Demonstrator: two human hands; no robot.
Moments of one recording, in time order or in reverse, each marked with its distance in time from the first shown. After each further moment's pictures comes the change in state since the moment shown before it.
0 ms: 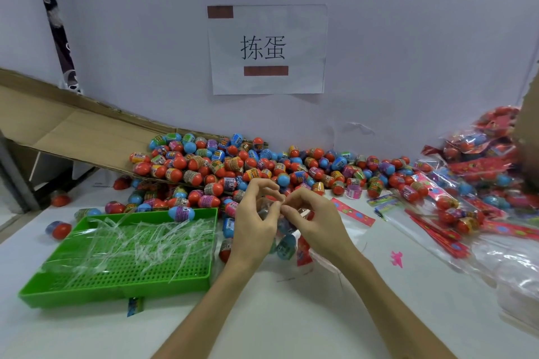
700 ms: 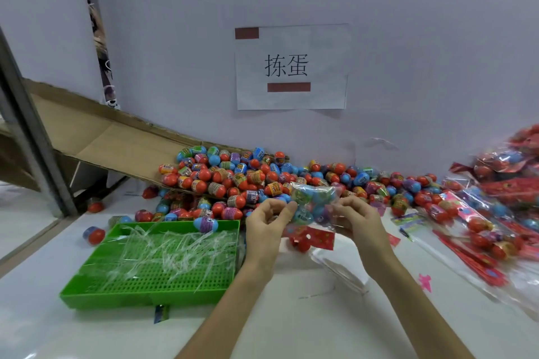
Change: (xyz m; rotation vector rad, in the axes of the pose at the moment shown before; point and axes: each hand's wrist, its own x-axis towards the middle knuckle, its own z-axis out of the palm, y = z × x) left_hand 0.011 -0.006 -0.009 -0.295 0.139 -0.341; right_hand 0.017 0.015 -0.023 0.476 0.201 0.424
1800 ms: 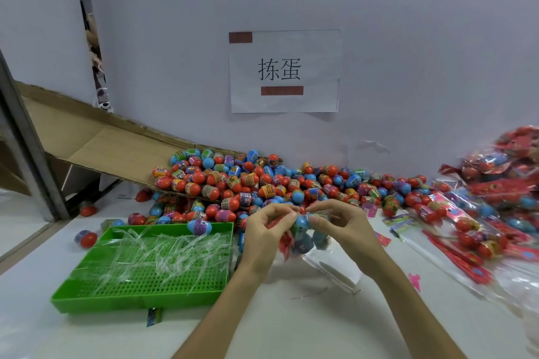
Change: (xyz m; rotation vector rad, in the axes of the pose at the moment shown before) left_hand 0.002 -0.007 -0.003 0.106 -0.165 0.077; right_hand -0.015 -0.017 -0.002 -0.193 -0.262 -0.182
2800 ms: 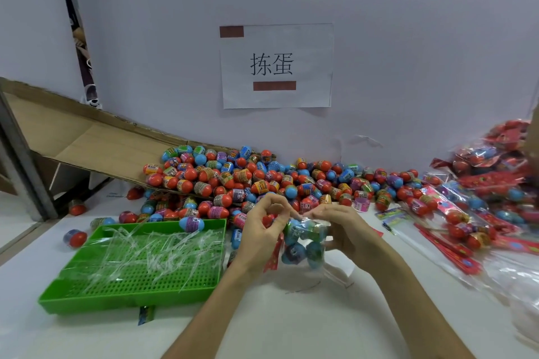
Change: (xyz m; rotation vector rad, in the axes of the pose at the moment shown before) left_hand -0.008 0.011 0.004 0.141 -0.110 0.131; right_hand 0.007 0.005 -0.014 0.281 -0.179 0.351
